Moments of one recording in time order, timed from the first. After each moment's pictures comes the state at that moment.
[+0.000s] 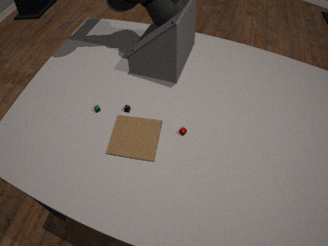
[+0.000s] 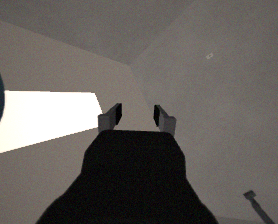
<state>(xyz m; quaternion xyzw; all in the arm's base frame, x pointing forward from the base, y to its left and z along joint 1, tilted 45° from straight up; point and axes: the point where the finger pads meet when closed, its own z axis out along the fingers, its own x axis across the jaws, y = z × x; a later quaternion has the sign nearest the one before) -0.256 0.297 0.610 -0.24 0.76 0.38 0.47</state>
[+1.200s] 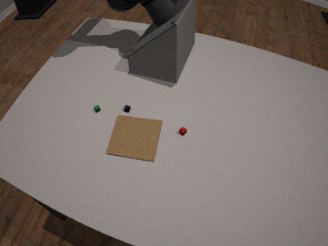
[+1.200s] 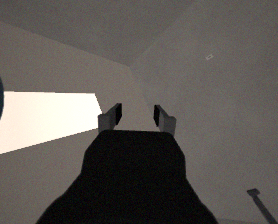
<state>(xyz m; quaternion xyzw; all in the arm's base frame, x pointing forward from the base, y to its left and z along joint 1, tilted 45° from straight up) -0.254 0.299 0.609 -0.24 0.76 0.38 0.47</state>
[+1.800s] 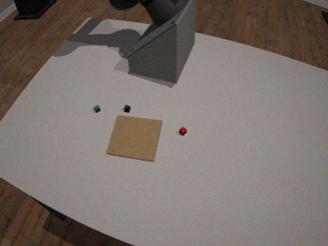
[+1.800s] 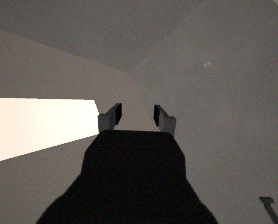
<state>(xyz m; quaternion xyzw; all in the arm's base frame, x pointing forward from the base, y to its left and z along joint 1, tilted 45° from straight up) -0.239 0.310 0.599 -0.22 0.77 0.36 0.48</state>
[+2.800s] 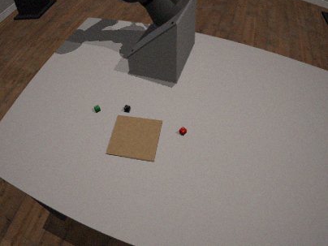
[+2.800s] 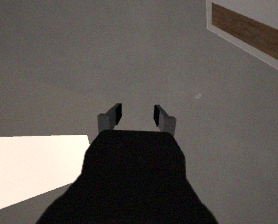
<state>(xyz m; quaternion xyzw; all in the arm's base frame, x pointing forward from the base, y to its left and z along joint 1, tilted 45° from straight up) -0.157 0.357 0.549 -0.14 0.83 0.24 0.49</state>
